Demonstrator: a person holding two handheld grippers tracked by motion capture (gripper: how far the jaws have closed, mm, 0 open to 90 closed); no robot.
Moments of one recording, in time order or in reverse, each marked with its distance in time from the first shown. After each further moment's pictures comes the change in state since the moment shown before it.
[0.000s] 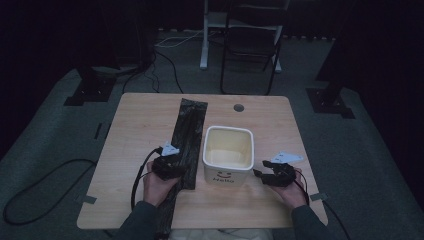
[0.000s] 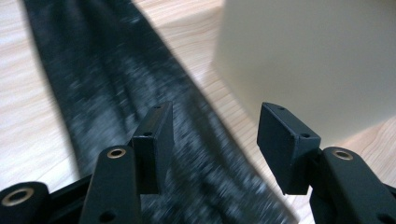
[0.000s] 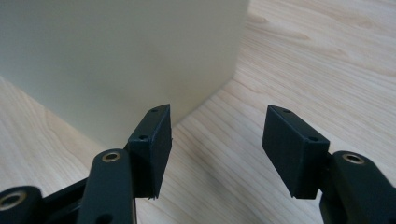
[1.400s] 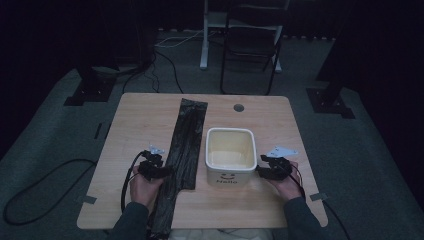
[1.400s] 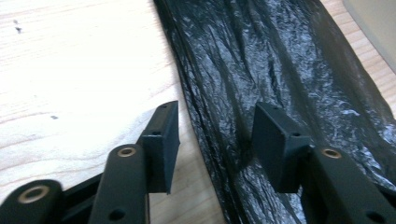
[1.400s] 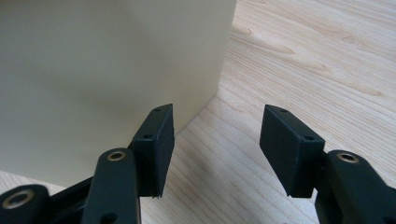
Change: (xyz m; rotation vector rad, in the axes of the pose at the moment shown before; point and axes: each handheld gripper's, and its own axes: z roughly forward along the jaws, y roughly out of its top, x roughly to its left) left arm 0.051 -0.041 0.001 0.171 0.158 -0.157; right arm -0.008 0.011 0.016 0.008 -0.057 -0.024
